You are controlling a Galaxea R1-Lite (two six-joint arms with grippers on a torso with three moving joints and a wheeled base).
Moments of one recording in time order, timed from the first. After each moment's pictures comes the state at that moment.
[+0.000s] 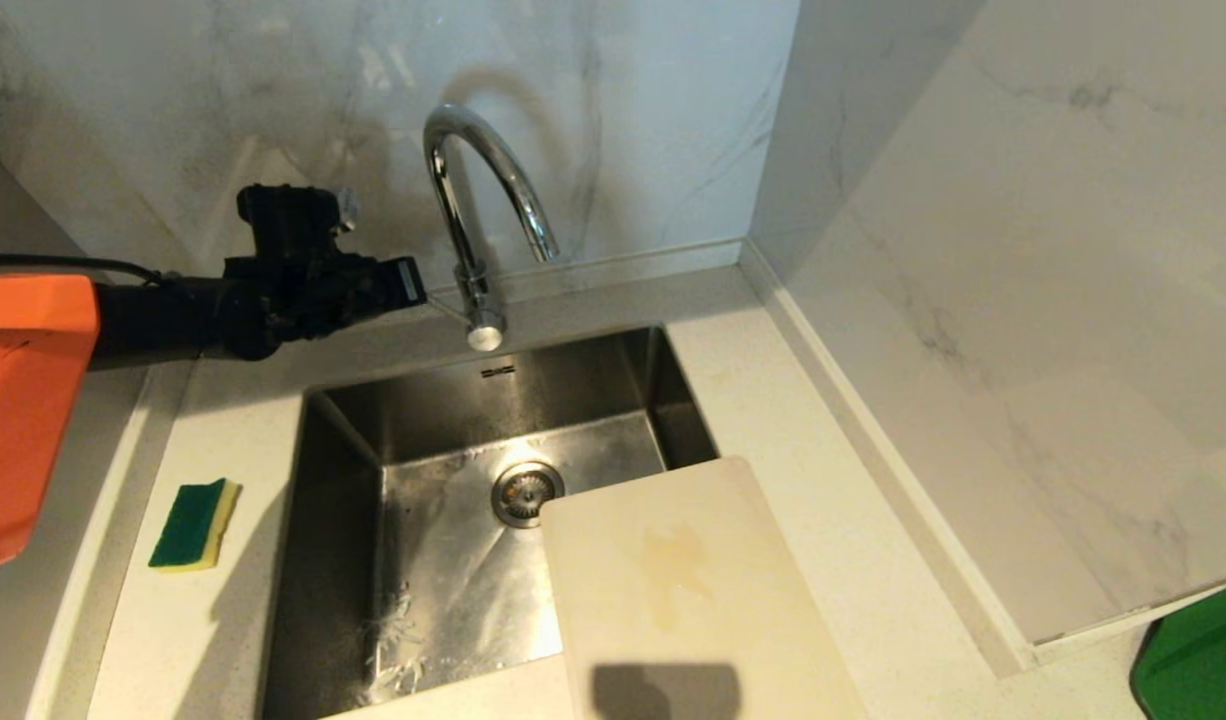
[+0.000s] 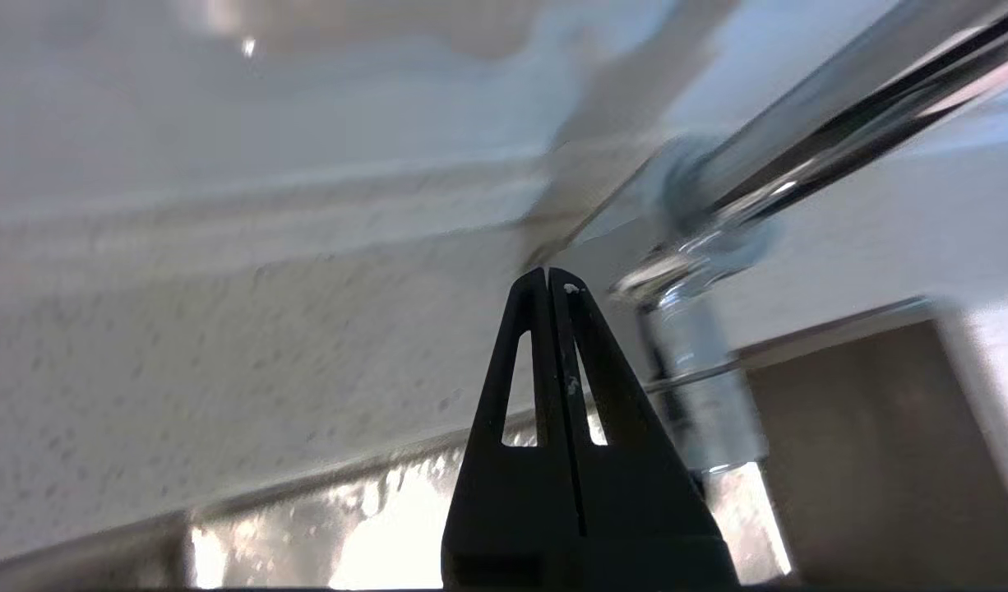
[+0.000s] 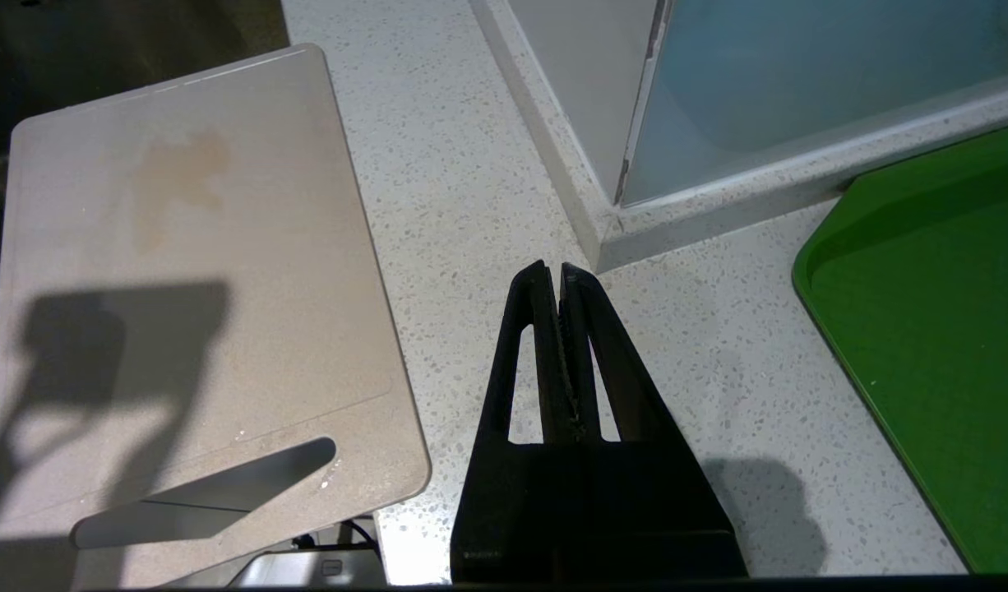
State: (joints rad) left arm -0.18 2.30 -1.98 -0.17 0.00 -0.25; right arm -0.01 0.00 0.00 0.00 -0.02 0.06
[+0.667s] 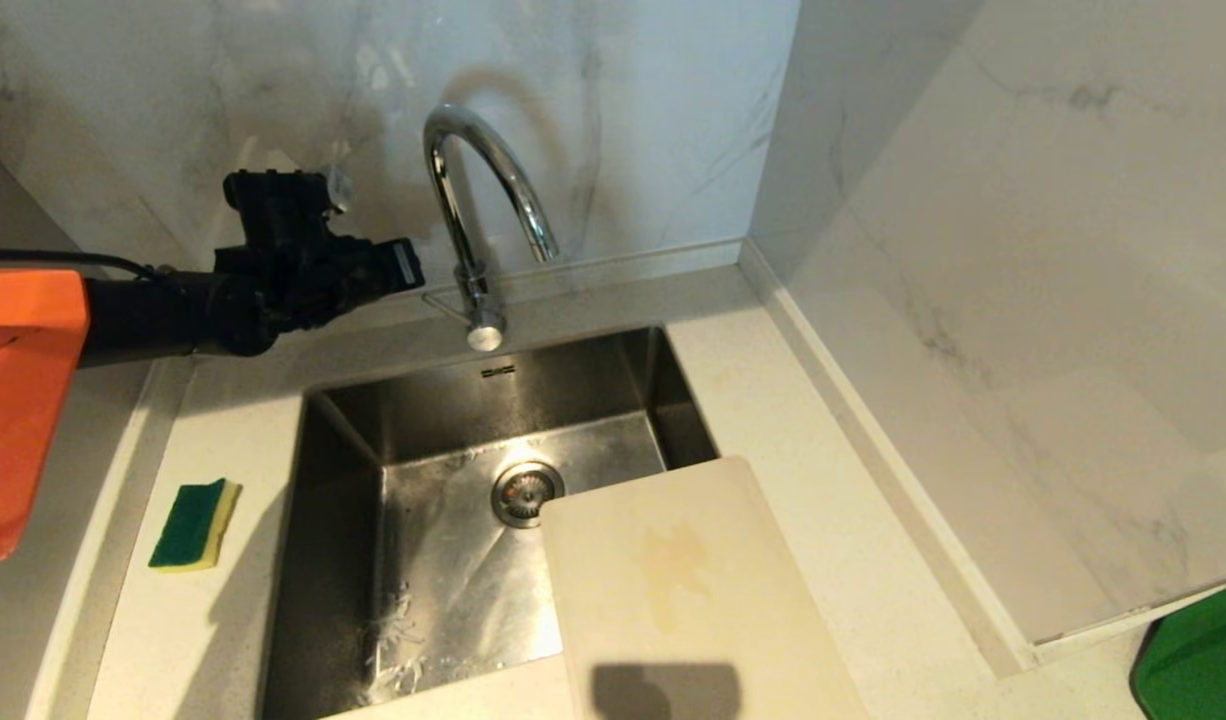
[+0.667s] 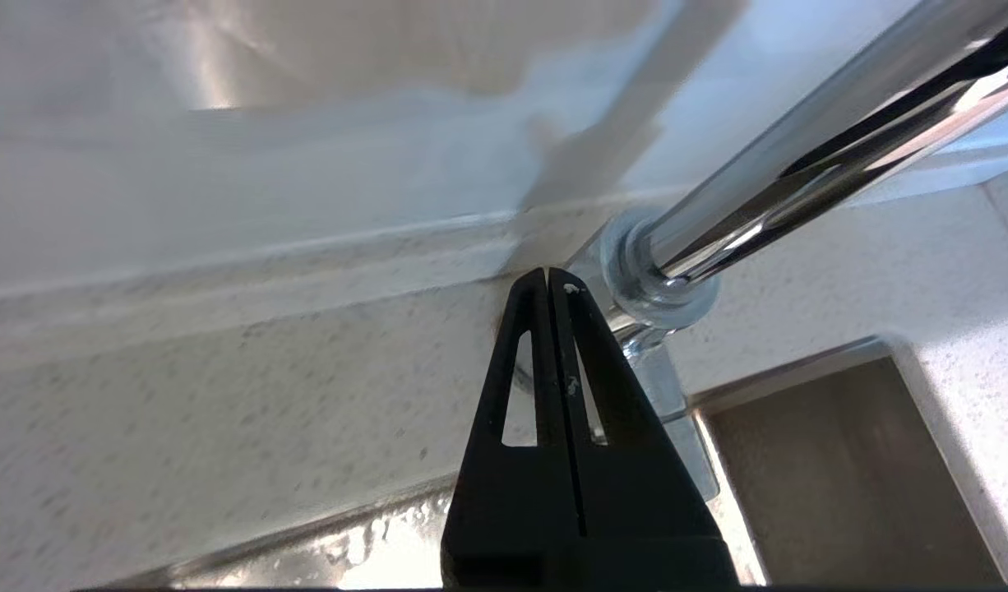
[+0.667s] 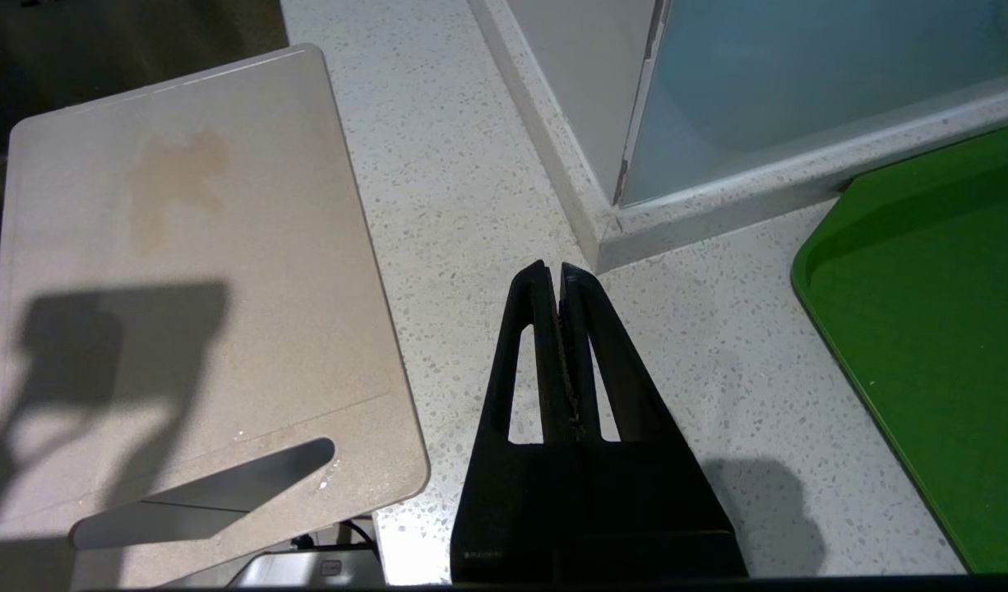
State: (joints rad) left arm -0.19 2.29 -1.98 -0.24 -0.01 -0.25; right arm -0.01 0.00 0.00 0.00 -0.02 0.05
